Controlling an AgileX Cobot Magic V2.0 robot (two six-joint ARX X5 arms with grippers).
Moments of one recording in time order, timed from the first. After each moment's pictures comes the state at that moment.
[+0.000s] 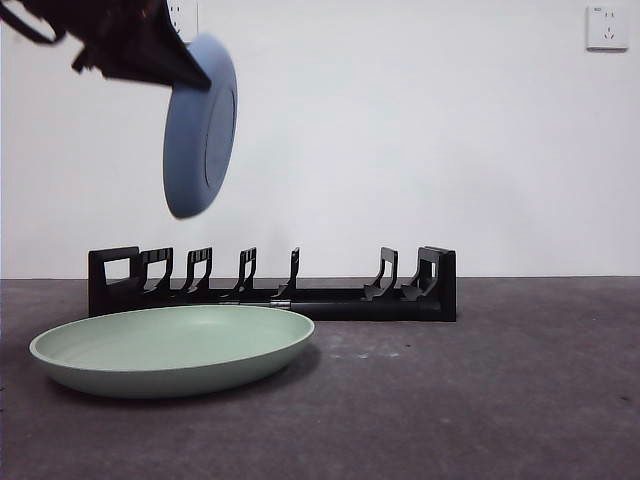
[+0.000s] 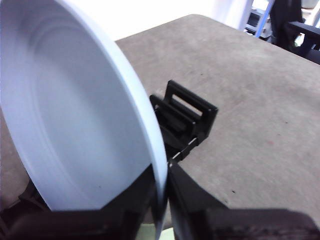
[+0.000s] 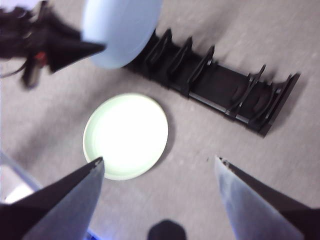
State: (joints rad) left arm -0.24 1.40 1.11 -0.15 0.52 0.13; right arm 0.46 1.44 1.96 -1.31 -0.26 -0.02
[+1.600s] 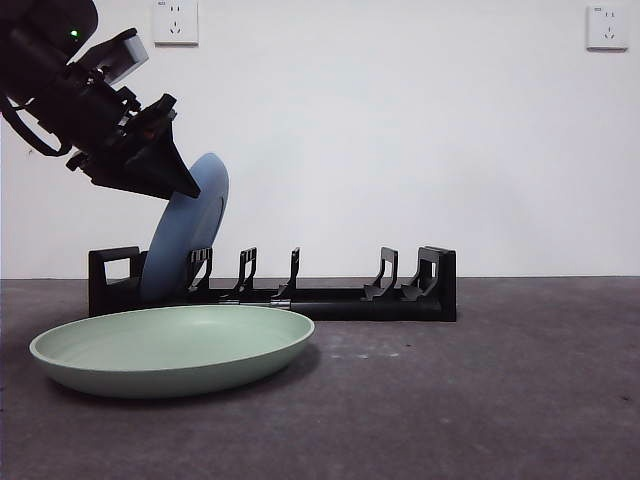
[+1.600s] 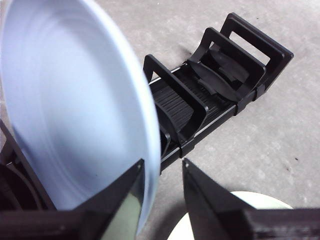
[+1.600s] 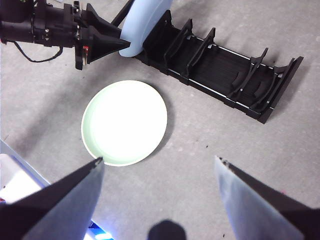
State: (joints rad) left arm -0.17 1.62 1.11 -0.11 0.46 0.17; right arm 0.47 1.44 1.96 -1.35 -0.25 -0.02
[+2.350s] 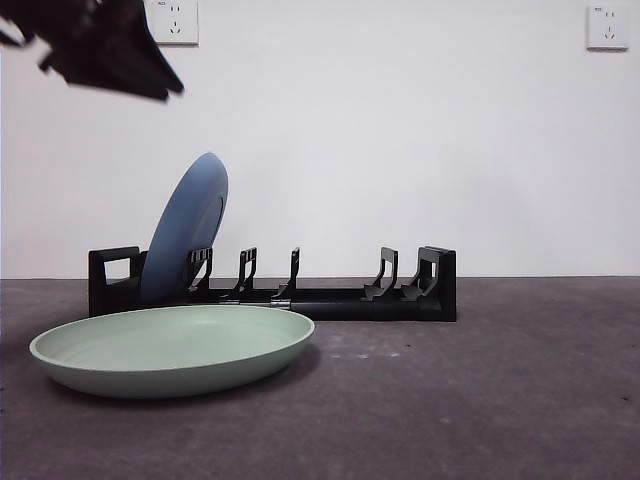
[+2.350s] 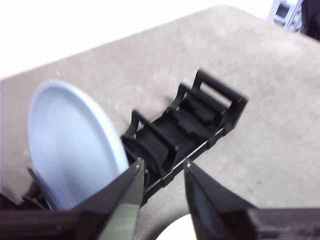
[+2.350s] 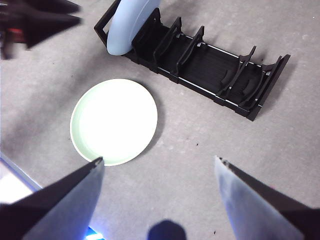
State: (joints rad) left arm -0.17 1.34 1.11 -0.22 0.49 0.17; right arm 0.47 1.44 1.96 -1.35 -0.22 -0.03
